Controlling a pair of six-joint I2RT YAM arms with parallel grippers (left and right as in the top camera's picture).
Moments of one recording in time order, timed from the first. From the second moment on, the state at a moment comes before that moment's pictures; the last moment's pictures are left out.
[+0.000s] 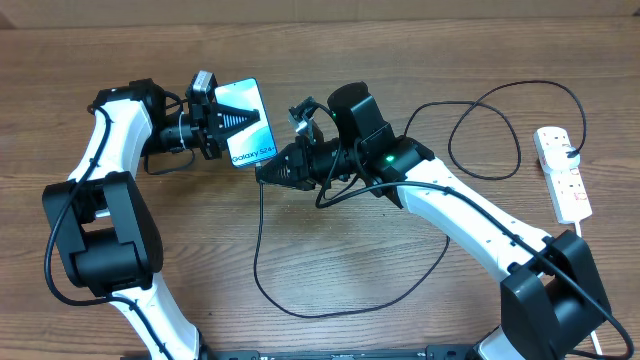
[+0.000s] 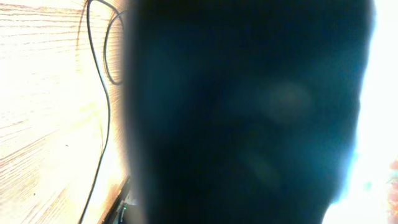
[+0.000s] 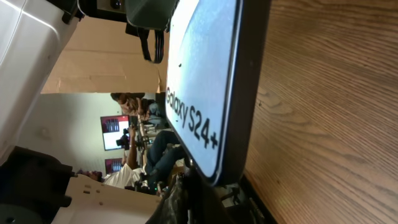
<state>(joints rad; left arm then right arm) 0.16 2.05 1.55 -1.28 1.55 0.14 0.62 1.74 1.28 -0.17 -0.94 0.90</state>
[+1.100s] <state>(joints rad) 0.16 2.05 1.55 -1.29 1.55 0.16 0.62 1.74 1.28 -0.16 -0.93 0.93</state>
